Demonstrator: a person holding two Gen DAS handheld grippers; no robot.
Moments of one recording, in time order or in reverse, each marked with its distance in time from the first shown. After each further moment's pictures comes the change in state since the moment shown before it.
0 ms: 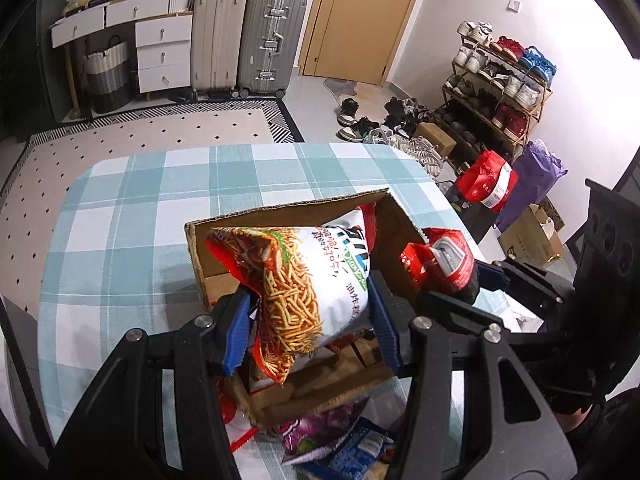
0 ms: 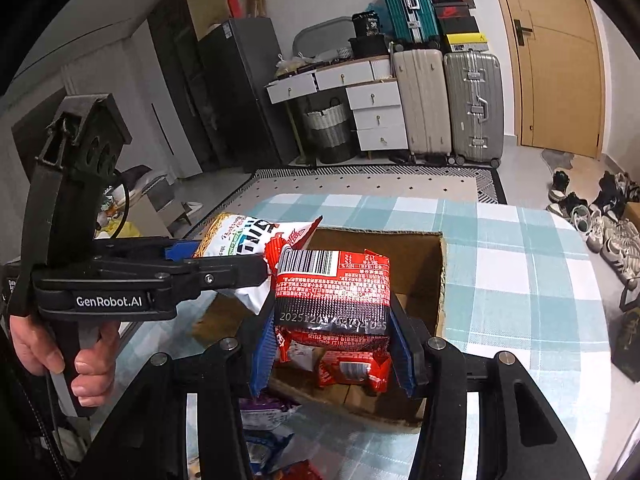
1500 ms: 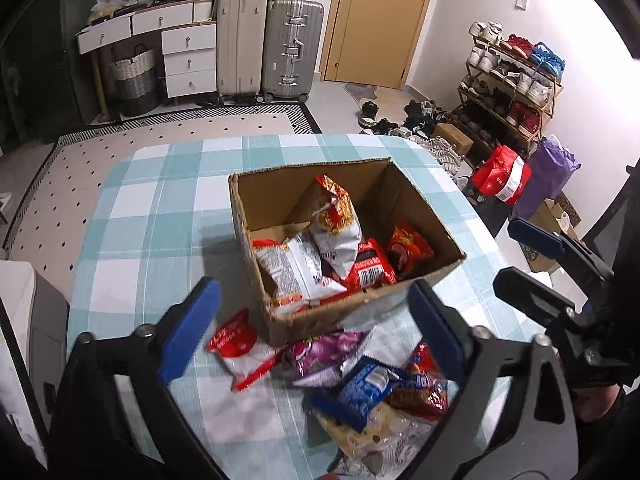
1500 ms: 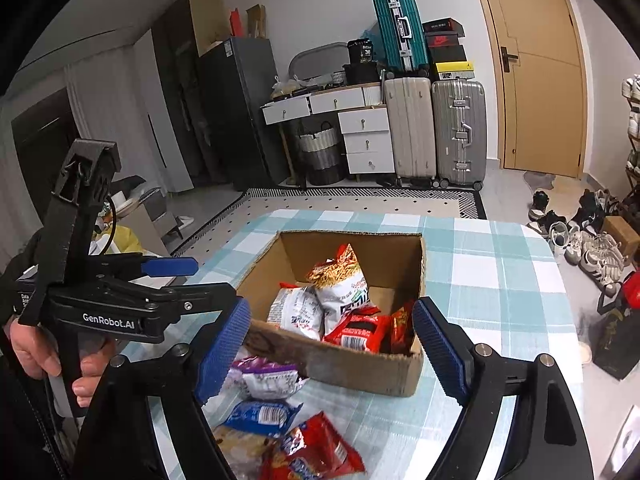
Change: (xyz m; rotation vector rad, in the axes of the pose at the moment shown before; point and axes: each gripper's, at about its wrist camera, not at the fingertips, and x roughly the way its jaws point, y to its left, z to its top) left arm -0.074 -0.012 -0.069 0.001 -0.040 0.098; right arm -0.068 0.027 -0.032 -0.029 -0.101 -0.062
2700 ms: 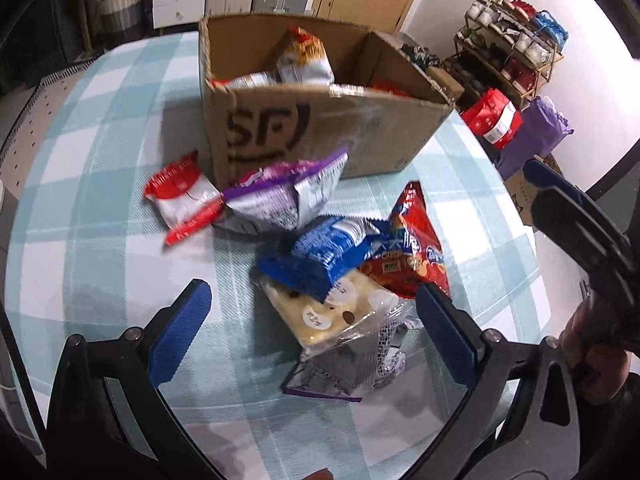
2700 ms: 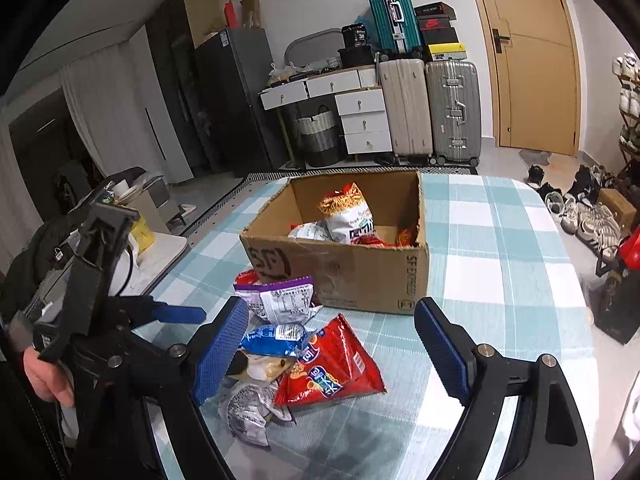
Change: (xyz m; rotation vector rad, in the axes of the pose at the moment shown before) left arm 0.040 -0.026 -0.111 -0.048 0.248 -0.062; right arm -0.035 0.012 -0.066 0.045 0.055 0.000
